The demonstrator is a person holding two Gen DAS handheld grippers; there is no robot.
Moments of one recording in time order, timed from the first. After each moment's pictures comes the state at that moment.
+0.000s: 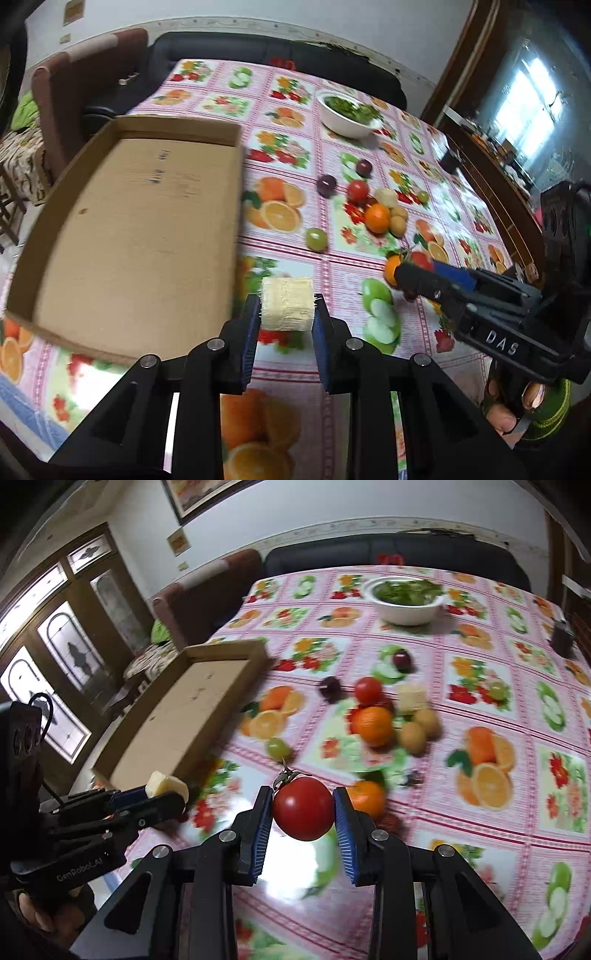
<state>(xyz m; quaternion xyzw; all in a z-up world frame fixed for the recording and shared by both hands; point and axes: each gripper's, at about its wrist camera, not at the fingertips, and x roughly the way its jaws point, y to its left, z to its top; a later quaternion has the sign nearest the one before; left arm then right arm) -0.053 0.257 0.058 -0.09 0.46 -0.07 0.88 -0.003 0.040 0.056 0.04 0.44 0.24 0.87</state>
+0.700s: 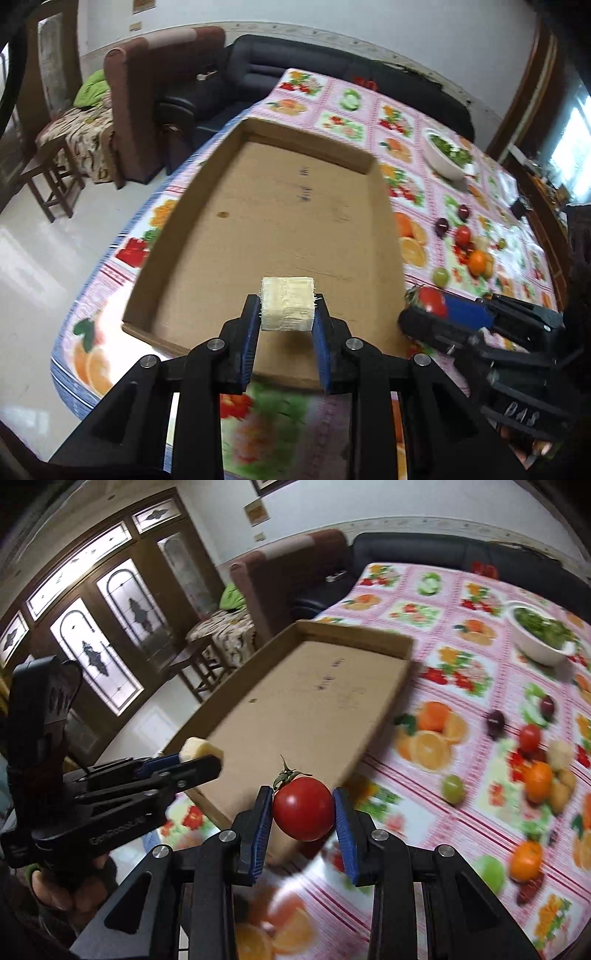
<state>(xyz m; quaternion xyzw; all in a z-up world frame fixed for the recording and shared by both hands) -0.047 0.366 0.050 -0.11 0.45 0.06 0.88 0.000 0.181 0.065 0.00 0.44 0.37 0.82</state>
